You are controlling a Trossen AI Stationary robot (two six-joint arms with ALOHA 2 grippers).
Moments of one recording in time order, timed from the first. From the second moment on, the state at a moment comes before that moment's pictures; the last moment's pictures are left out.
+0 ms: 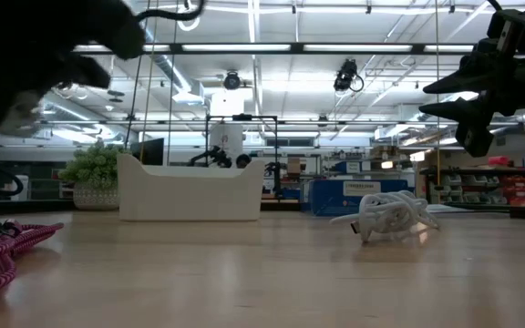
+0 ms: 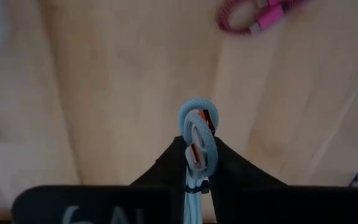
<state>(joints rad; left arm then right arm) -0.42 1.69 1.27 -1.21 0.10 -0.48 0.05 0.20 0.01 0.10 0.14 0.78</state>
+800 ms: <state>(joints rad) 0.24 1.69 1.55 -1.09 0.13 -0.34 0.05 0.20 0.01 0.10 0.14 0.78</state>
